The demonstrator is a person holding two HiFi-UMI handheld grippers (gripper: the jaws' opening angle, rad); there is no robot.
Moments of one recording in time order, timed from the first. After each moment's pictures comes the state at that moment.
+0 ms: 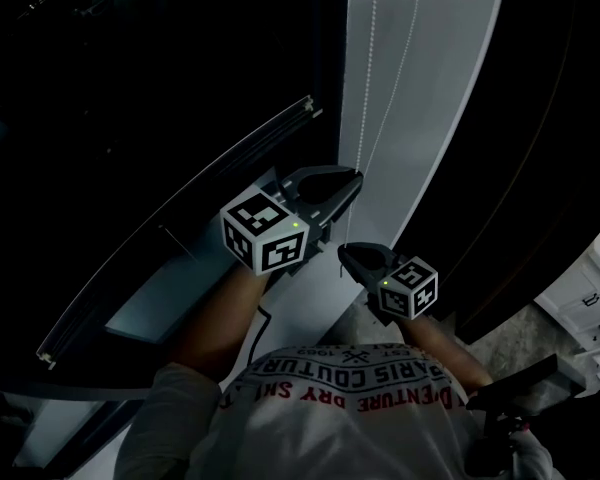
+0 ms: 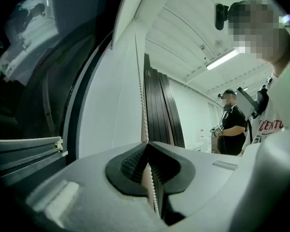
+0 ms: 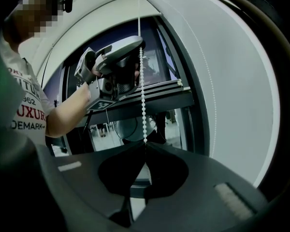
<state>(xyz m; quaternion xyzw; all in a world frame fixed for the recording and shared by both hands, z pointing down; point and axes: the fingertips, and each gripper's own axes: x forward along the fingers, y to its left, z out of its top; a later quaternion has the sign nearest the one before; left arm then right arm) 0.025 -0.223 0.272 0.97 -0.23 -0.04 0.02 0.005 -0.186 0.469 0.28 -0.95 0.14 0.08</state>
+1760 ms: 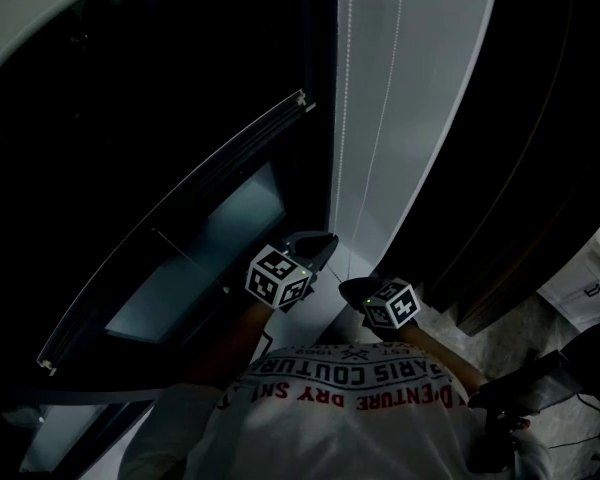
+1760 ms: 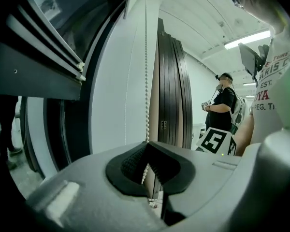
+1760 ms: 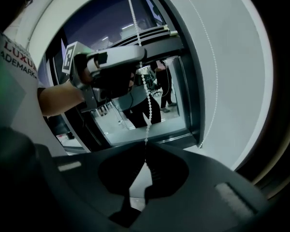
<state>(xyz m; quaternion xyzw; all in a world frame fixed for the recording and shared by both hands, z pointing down) 0.011 -0.213 0.484 0.95 -0.28 0.10 0.11 0.020 -0.141 0.625 0.26 -0.90 0.25 0.23</state>
